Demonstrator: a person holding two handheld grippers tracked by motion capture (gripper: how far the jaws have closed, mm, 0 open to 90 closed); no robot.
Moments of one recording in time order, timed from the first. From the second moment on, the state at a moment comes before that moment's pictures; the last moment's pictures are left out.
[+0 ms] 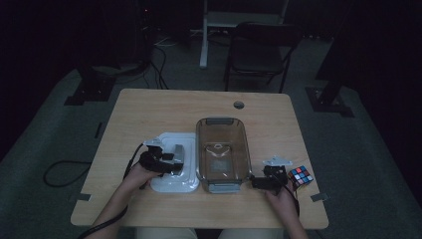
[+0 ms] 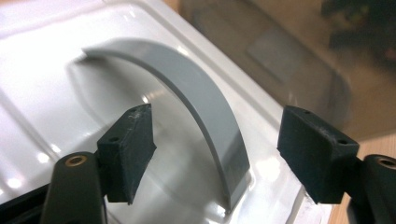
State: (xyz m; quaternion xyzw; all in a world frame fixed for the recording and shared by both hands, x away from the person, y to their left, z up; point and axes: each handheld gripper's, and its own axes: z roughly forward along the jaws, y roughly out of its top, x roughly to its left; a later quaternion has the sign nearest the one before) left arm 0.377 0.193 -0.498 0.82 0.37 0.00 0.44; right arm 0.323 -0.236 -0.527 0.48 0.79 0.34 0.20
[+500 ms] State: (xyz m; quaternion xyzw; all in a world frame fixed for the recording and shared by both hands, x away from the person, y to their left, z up) left arm 0.361 0.213 -0.482 0.79 0.43 0.13 0.42; right arm 0.323 -0.236 -0.527 0.47 0.79 0.34 0.20
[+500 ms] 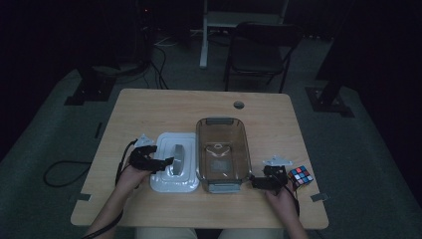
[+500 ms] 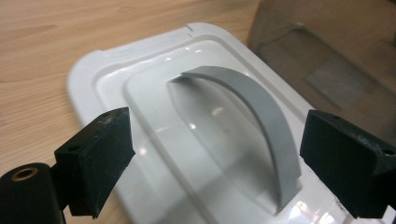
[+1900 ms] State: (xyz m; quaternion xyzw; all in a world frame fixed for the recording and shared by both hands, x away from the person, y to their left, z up) left arm 0.342 0.289 -0.517 0.72 0.59 0.24 0.28; right arm 0.323 -0.236 -0.527 0.48 0.79 0.34 0.20
